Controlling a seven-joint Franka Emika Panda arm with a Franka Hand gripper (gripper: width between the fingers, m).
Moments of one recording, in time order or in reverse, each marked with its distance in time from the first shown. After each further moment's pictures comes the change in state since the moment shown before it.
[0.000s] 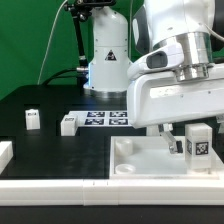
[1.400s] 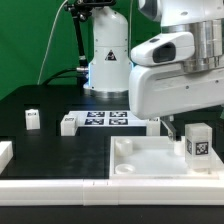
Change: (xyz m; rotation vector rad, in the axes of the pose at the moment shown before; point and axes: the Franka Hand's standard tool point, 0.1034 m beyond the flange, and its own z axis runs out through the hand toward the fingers) arm 0.006 -0.001 -0.019 0.056 -0.350 0.082
